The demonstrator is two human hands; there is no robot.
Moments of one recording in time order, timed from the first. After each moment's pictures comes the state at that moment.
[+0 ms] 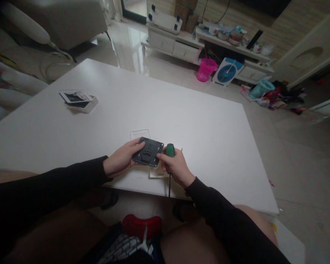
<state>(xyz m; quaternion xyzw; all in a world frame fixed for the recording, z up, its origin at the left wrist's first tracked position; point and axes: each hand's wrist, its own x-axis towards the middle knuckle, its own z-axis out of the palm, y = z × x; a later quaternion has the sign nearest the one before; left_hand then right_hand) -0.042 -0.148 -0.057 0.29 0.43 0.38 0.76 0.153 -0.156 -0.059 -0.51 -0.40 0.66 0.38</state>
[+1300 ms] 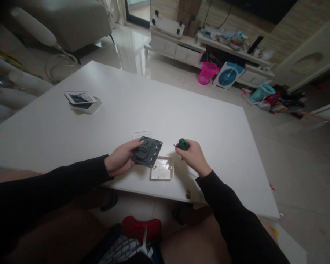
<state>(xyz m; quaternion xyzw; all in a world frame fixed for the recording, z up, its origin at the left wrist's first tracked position) -0.042 -0.144 -0.036 0.18 0.44 0.42 0.77 0.212 -0.113 -0.051 -0.61 -0.64 0.38 0.27</state>
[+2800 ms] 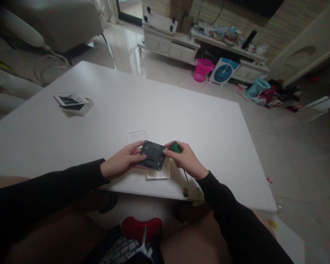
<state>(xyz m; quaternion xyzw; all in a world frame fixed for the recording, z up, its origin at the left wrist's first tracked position) -0.042 -0.150 -0.062 0.32 0.37 0.36 0.80 0.198 -0.137 -0.035 -0.52 -0.54 0.59 0.30</state>
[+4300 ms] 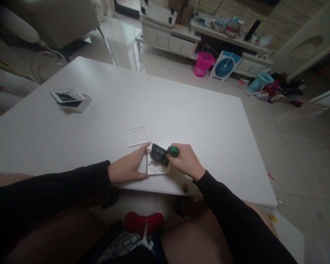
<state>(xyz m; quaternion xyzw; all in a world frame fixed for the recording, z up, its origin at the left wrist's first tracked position) -0.048 -0.164 -0.101 0.80 0.43 0.15 0.40 0.206 -0.143 -0.045 -0.55 -0.75 0.32 0.18</state>
